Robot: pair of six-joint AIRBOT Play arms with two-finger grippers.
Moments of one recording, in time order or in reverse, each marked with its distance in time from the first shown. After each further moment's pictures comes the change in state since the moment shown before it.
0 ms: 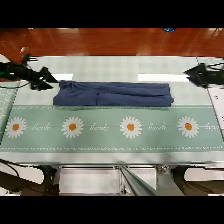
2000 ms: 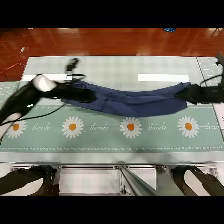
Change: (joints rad) left arm -0.714 0.363 -0.460 -0.109 0.492 0.171; right arm 0.251 0.666 -0.369 -0.219 0.224 0.102
